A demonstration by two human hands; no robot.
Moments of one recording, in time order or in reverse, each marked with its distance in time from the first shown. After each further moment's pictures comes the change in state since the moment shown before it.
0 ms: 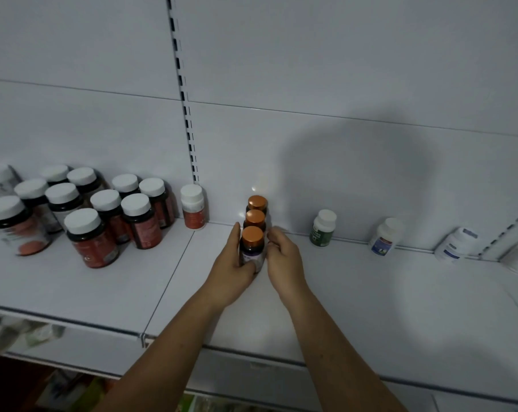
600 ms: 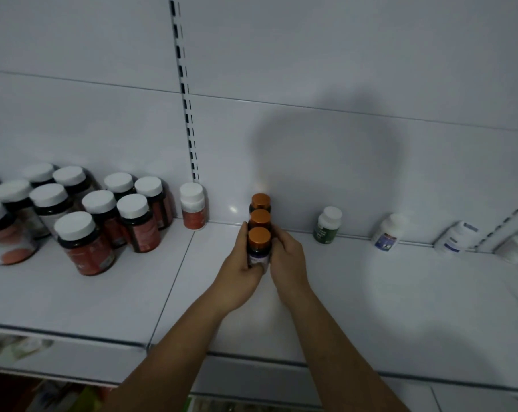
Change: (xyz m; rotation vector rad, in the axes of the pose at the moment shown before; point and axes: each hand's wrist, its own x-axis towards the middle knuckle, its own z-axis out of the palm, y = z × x) left_hand 0.008 -0.012 -0.005 -0.054 -0.075 0.030; right_hand 0.001 -0.010 0.018 0.014 0.118 0.024
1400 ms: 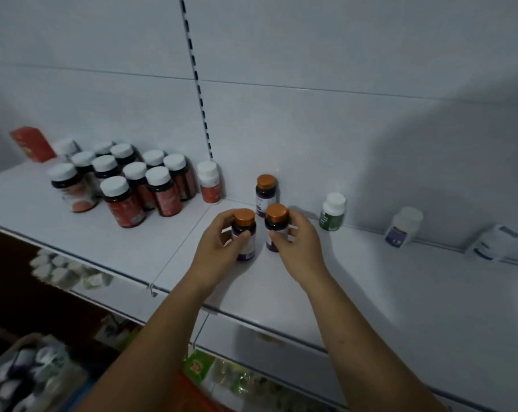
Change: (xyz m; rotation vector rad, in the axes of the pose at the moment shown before) left_hand -0.047 0.036 0.021 0.066 0.398 -0.007; right_hand 0.002 0.008 -0.068 -0.095 -0.274 -0.115
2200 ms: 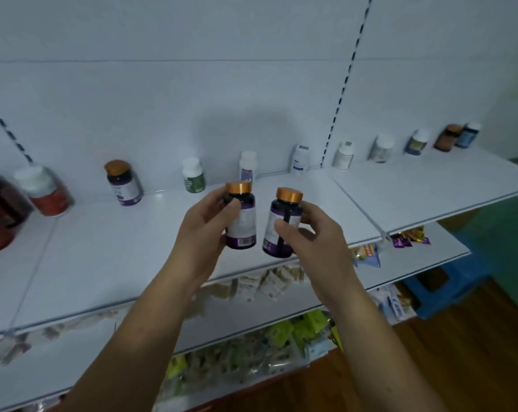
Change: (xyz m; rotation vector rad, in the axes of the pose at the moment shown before) left_hand -0.087 0.102 0.108 -0.623 -0.604 -0.173; right_hand -0.224 -0.060 -0.134 0.126 0.558 0.145
